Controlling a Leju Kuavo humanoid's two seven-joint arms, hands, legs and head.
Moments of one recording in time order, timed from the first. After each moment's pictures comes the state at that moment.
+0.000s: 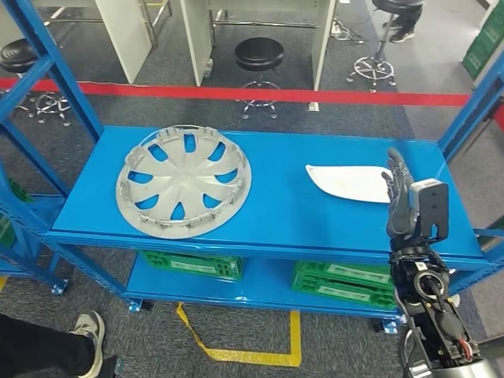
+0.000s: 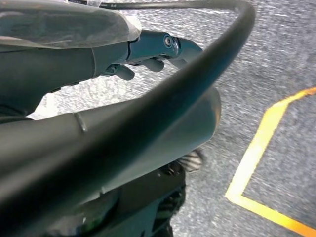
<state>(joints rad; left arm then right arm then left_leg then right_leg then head) -0.09 0.11 -0.90 -0.22 1.26 0.01 -0.26 -0.31 -0.18 0.32 -1.49 -0.04 -0.21 -0.10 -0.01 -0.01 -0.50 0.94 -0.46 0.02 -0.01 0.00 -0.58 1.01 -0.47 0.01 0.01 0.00</state>
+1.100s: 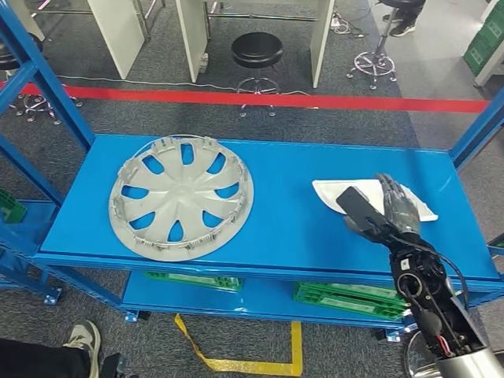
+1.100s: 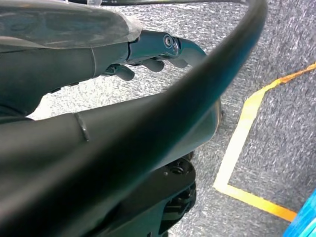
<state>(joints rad) -0.10 0.11 -0.90 -0.22 1.23 -0.01 -0.28 -0.35 -0.23 0.37 -1.43 0.78 -0.04 0.45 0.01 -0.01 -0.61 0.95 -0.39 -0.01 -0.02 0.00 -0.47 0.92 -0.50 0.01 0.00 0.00</state>
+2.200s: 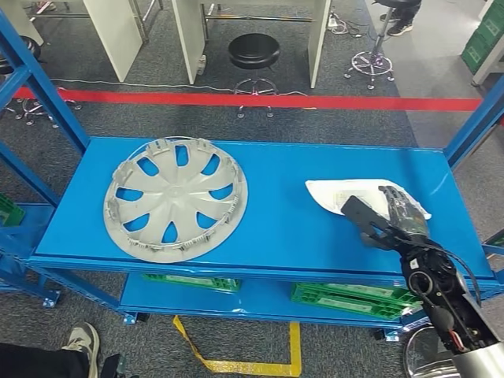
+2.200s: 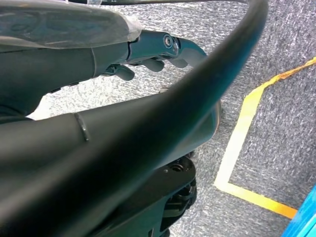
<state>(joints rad) -0.10 0.11 -0.90 -0.22 1.21 -0.02 -0.28 -0.38 -0.32 0.41 -1.36 0.75 0.05 0.47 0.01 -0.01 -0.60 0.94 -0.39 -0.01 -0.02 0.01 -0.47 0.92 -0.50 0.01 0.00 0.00</state>
